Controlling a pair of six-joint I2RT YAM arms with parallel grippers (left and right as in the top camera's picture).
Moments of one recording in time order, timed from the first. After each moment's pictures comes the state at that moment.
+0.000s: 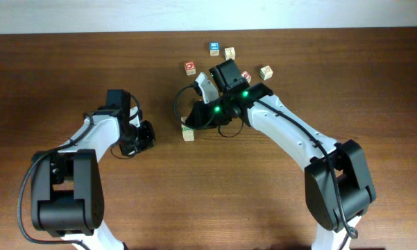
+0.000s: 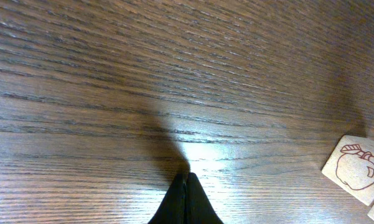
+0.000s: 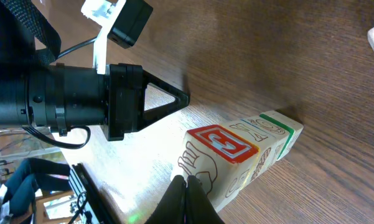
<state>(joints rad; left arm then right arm) 0.00 1.87 1.08 -0.64 0.29 -0.36 0.52 1.97 1.52 -0.61 -0.64 0.36</state>
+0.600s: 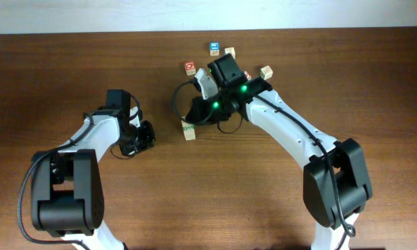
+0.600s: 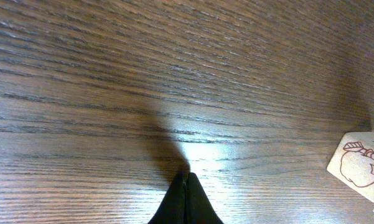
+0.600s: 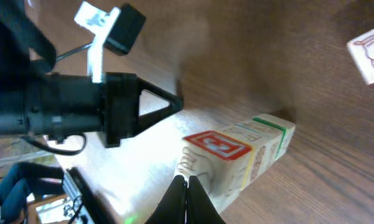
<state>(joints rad) 0.00 1.87 1.08 -0.64 0.29 -0.36 0.52 1.99 1.61 -0.67 -0.62 0.35</state>
